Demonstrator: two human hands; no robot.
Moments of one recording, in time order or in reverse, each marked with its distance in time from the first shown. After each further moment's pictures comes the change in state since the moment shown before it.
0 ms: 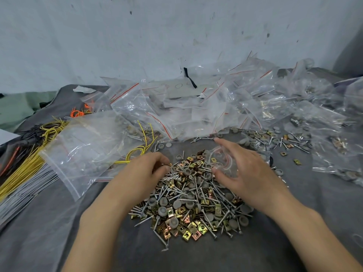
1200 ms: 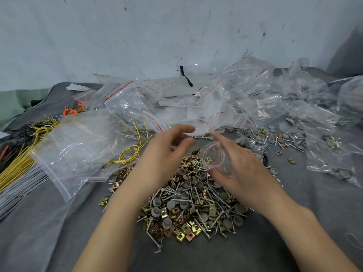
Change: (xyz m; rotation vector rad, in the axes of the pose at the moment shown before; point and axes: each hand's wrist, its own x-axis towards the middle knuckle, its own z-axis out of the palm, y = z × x) left_hand 0.022 0.056 0.010 -0.494 0.176 0.191; right_hand 0.001 0.004 0.003 0.016 0.022 -0.034
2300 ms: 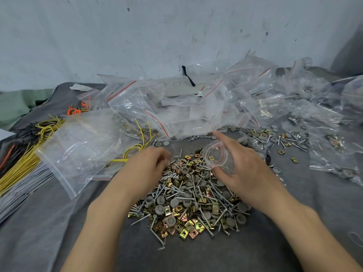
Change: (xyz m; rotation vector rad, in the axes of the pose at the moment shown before) left_hand -0.016 -0.033 -0.028 0.535 -0.164 -0.161; right_hand 0.000 0.001 0.001 0.003 -0.003 0.008
